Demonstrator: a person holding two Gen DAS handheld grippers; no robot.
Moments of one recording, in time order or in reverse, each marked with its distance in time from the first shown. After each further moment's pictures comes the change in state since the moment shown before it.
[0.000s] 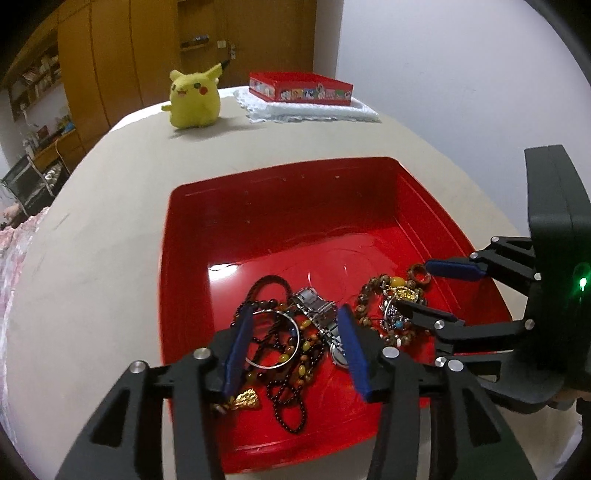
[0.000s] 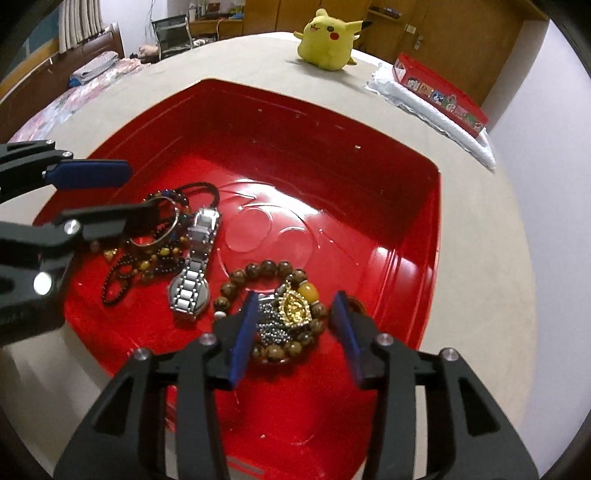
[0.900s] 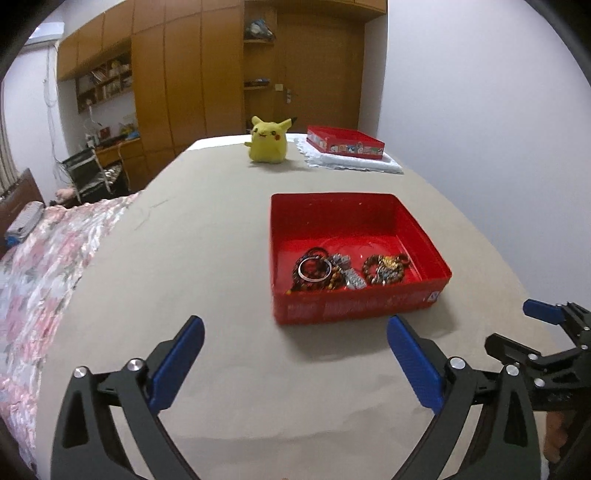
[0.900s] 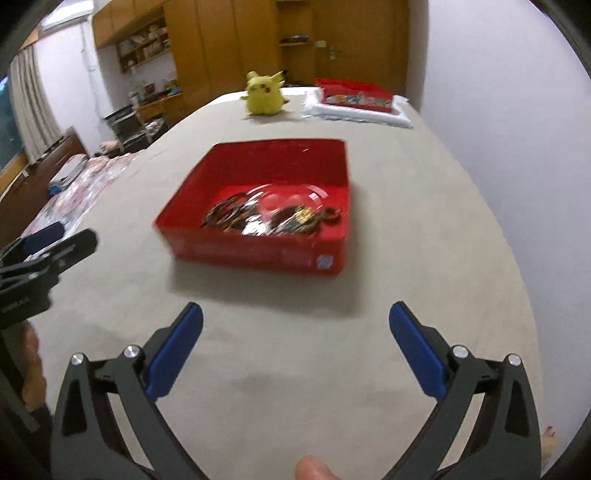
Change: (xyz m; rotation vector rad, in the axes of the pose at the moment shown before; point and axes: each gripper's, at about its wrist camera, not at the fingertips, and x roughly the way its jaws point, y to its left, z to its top) left arm -0.181 -0.001 -0.112 -0.132 -0.194 0.153; right arm -0.179 0.048 -0.131 0.374 -0.171 0.017
